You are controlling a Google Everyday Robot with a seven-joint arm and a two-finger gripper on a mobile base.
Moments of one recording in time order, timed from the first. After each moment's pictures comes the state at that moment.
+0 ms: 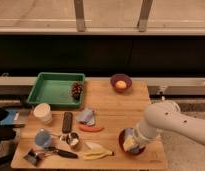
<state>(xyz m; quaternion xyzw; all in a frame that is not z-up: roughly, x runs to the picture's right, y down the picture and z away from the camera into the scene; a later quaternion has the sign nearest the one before) 0.168 0.264 0.670 -0.36 0.16 0.64 0.66</state>
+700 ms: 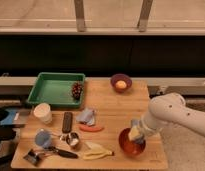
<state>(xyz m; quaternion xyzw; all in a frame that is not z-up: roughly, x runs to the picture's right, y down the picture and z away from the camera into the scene) 0.182 0.230 0.691 -0.33 0.17 0.66 0.66</state>
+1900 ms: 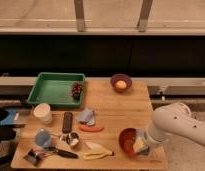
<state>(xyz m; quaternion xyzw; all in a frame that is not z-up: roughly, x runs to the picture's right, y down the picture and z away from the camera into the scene) 0.208 0.271 0.663 -0.33 0.20 0.65 0.66</state>
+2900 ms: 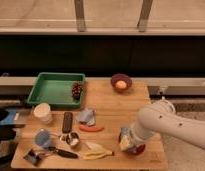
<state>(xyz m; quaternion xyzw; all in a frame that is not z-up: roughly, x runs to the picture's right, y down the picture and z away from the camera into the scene) 0.134 0.263 0.651 -0.34 0.14 0.61 0.70</state>
